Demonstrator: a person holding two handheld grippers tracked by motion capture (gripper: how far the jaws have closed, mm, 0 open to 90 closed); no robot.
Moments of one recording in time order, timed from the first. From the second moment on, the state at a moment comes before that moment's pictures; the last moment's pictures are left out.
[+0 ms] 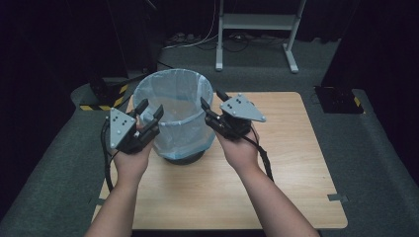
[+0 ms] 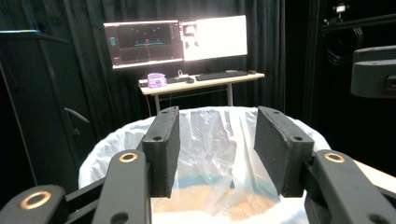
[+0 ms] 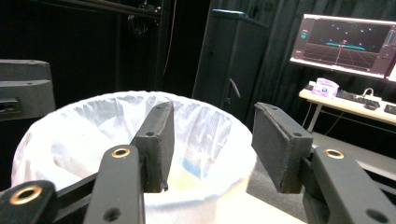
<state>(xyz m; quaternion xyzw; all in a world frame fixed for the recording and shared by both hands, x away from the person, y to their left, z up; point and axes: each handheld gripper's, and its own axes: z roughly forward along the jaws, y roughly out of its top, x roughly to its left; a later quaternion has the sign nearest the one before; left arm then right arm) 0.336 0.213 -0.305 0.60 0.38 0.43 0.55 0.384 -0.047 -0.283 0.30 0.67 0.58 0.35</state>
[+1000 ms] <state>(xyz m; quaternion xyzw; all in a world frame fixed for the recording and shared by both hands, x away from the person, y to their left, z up) 0.288 0.216 -0.450 0.69 0.44 0.31 0.48 0.357 -0.166 -0.416 0.40 0.70 0.49 0.33</state>
